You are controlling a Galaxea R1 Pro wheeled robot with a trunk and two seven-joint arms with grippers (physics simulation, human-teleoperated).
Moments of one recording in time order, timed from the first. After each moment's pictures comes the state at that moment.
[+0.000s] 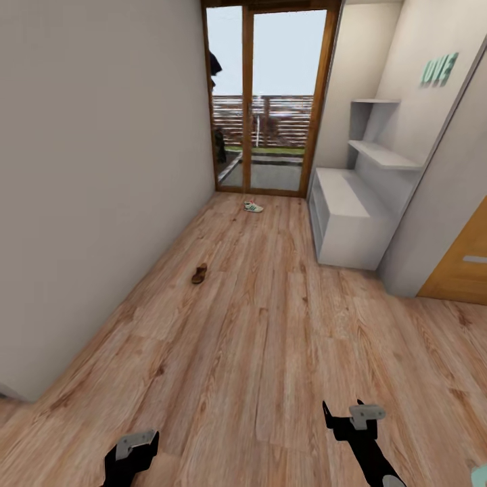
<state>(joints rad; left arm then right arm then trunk) -0.31 0.06 0.02 -0.39 0.19 -0.37 -0.01 -0.18 -0.08 0.00 -0.84 0.00 -0.28 0.01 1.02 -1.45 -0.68</state>
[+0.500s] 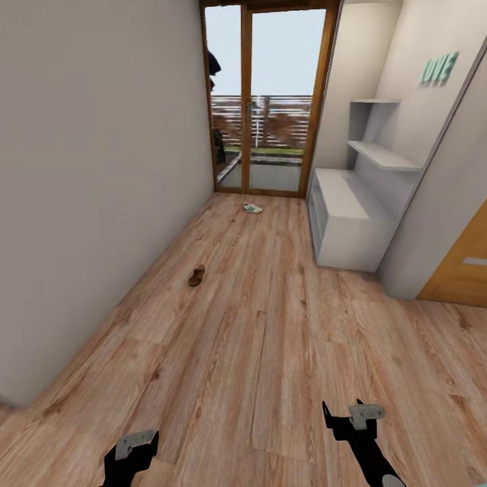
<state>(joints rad) -0.31 0.06 0.02 -0.40 0.19 -0.37 -0.01 -0.18 -0.08 0.00 -0.84 0.00 -0.28 0.01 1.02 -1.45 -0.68</state>
